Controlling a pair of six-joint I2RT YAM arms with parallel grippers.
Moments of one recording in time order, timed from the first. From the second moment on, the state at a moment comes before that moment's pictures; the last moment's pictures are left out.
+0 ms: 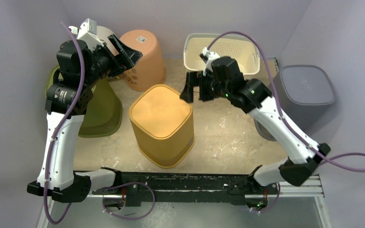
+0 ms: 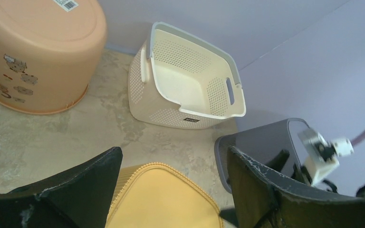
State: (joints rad) left arm -0.24 1.23 1.84 -0.79 0.15 -0.64; right arm 0.70 1.45 1.73 -0.83 -0.03 0.44
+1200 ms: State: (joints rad) left arm -0.24 1.22 1.79 -0.79 0.15 -0.64; right arm 0.85 1.52 1.39 -0.28 -0.26 0.73
